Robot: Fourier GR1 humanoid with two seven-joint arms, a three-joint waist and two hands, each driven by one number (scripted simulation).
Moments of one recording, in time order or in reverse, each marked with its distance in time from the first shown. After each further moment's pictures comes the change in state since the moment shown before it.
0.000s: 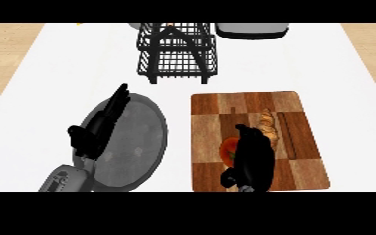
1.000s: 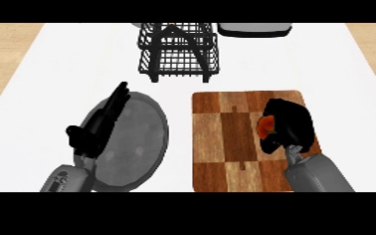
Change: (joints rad) left arm 0.008 -0.057 0.080 -0.007 -0.077 -0.057 0.009; right arm -0.181 -0.269 -0.211 0.138 -0.194 0.036 -0.384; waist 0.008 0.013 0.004
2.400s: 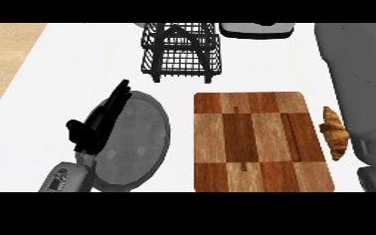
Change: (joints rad) left arm -0.015 -0.019 0.033 -0.005 -0.020 -0.044 0.045; right arm -0.864 -0.028 -0.410 0.339 -0.518 0.200 -0.252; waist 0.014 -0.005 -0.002
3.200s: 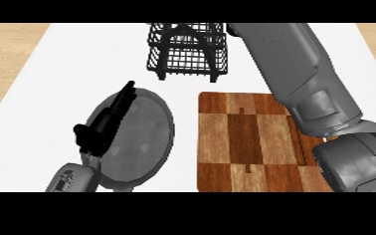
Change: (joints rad) left arm 0.005 -0.027 -0.014 -0.004 -0.038 -0.010 -0.024; right arm -0.372 0.201 -0.030 0.605 0.079 -0.196 -0.086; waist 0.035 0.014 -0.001
